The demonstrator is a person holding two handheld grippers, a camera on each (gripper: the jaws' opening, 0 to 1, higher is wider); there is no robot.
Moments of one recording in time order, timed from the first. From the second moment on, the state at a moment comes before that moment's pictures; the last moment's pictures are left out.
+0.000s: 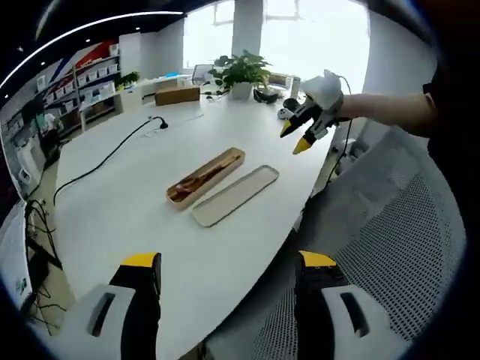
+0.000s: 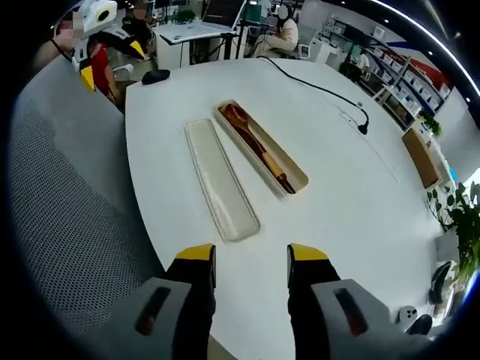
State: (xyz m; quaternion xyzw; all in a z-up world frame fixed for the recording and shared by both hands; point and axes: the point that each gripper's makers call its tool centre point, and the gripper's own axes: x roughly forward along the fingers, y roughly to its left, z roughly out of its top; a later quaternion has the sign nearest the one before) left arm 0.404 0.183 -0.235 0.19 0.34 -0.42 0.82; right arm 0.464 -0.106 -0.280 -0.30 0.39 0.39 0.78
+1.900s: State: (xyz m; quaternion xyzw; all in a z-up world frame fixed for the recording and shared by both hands) left arm 0.490 0.117 -0.357 0.30 0.33 -0.57 0.69; right arm 0.494 -0.061 -0.360 -0.37 0.42 0.54 0.62
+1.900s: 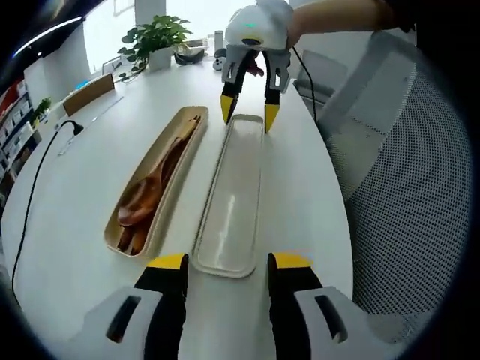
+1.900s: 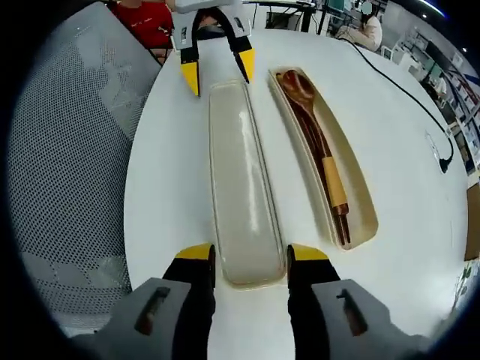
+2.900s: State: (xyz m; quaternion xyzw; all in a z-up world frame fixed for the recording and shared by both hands) left arm 0.479 0.111 -0.349 0.48 0.19 -0.61 0.61; right arm 0.439 -0.048 -0.339 -0.12 0.61 0.55 0.56
